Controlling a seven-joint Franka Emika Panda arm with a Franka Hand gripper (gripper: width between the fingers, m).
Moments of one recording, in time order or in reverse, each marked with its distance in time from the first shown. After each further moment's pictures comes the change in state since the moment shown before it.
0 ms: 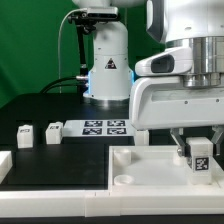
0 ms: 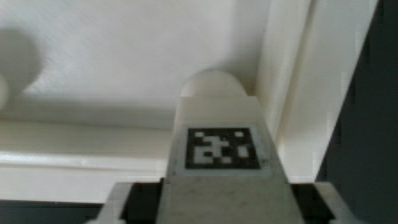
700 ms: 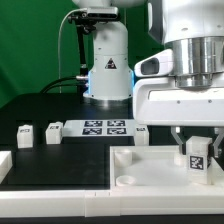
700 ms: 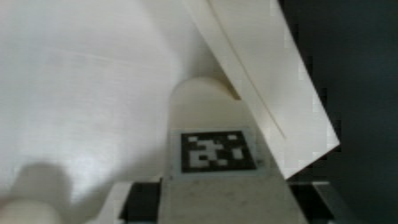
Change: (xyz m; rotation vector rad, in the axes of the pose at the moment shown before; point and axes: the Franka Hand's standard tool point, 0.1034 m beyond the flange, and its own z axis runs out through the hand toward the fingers) arm -0.002 -0.003 0.000 0.019 0.009 0.798
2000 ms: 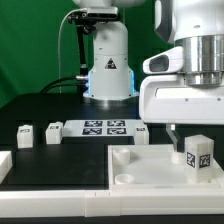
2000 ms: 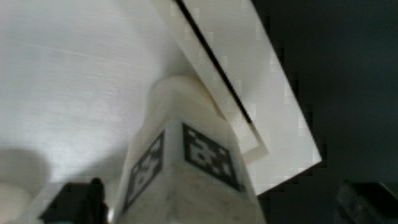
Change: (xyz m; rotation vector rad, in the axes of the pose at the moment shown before) arm -0.008 -0.007 -0.001 -0.026 0.019 -0.419
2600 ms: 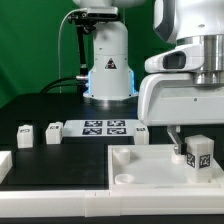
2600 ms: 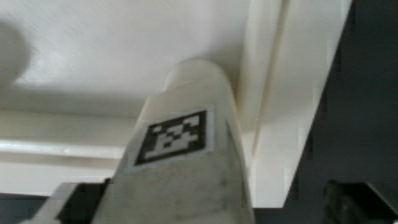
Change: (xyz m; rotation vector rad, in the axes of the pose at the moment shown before) arm 0.000 0.001 0.000 -0.014 0.004 -0.414
